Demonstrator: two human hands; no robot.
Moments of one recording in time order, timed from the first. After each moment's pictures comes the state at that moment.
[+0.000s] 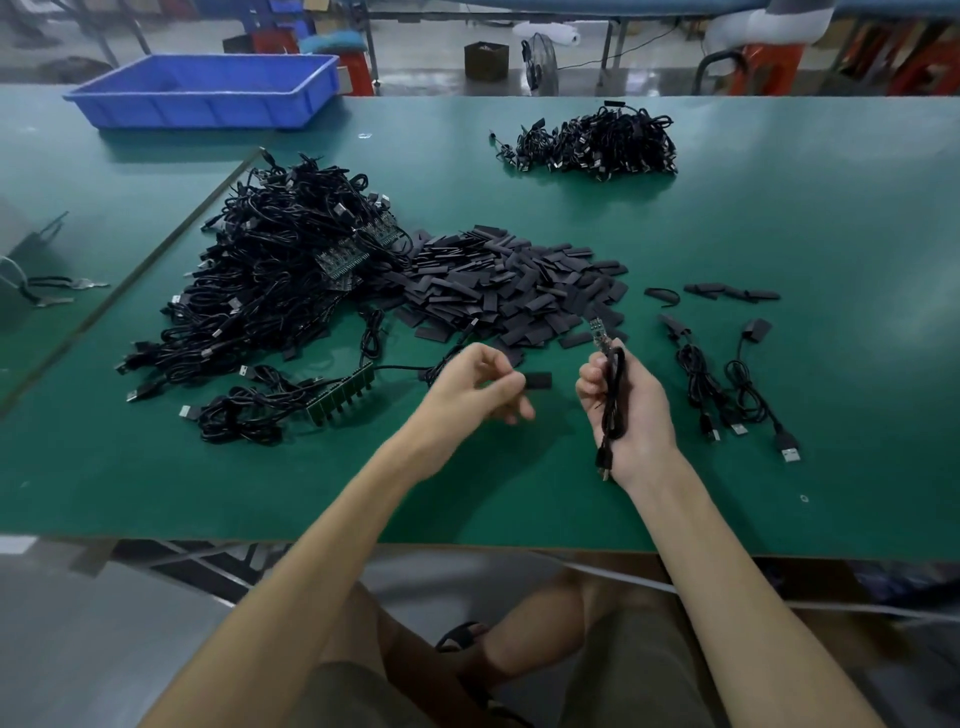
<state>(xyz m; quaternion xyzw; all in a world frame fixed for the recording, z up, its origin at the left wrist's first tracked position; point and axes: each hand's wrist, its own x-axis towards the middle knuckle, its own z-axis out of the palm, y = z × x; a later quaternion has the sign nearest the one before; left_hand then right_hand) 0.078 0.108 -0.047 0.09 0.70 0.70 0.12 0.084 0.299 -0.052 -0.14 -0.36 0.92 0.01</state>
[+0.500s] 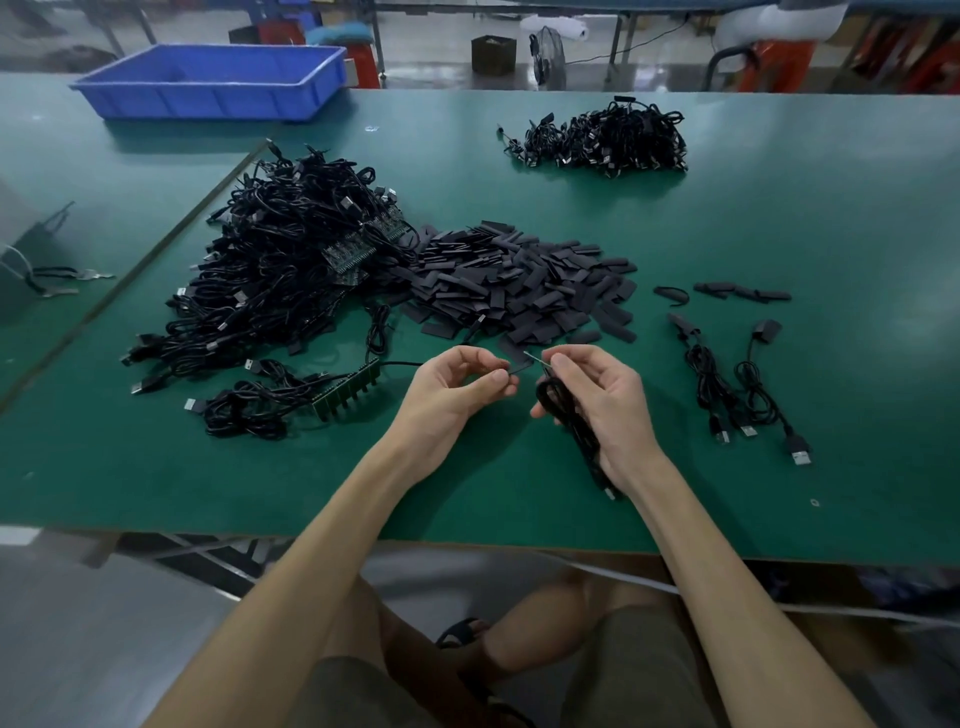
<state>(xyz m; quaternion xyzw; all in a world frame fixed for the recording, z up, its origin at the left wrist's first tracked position) 0.078 0.092 -0.065 0.07 0.57 0.82 0.09 0.093 0.282 -0.055 -0.01 -0.64 0.77 0.02</state>
